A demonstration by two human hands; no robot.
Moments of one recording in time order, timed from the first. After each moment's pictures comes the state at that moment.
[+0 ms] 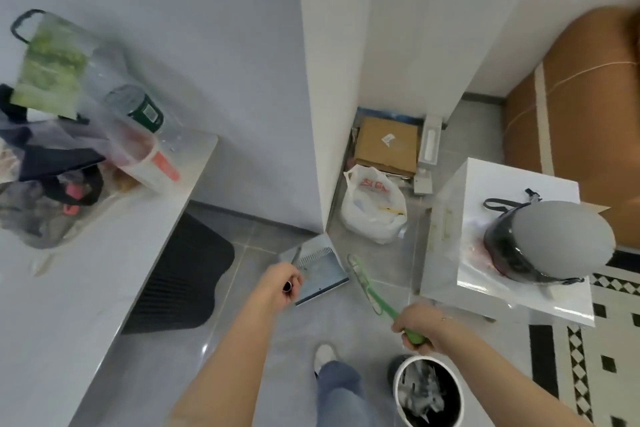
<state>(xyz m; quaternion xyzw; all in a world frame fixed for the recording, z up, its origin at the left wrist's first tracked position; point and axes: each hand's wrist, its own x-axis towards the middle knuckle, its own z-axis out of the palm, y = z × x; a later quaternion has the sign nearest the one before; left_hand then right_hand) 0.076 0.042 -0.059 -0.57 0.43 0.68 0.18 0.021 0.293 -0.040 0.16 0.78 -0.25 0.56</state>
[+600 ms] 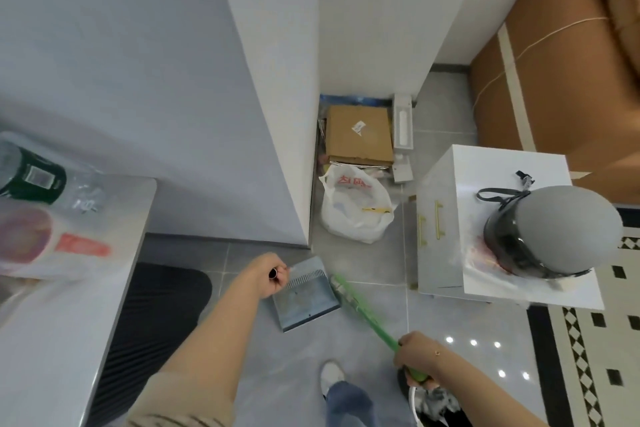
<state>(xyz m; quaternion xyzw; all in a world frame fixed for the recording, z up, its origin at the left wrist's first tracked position) -0.067 -0.040 -0.148 -0.55 0.39 0.67 0.31 -0.027 0.249 -0.105 0.15 0.76 -0.13 0.61</state>
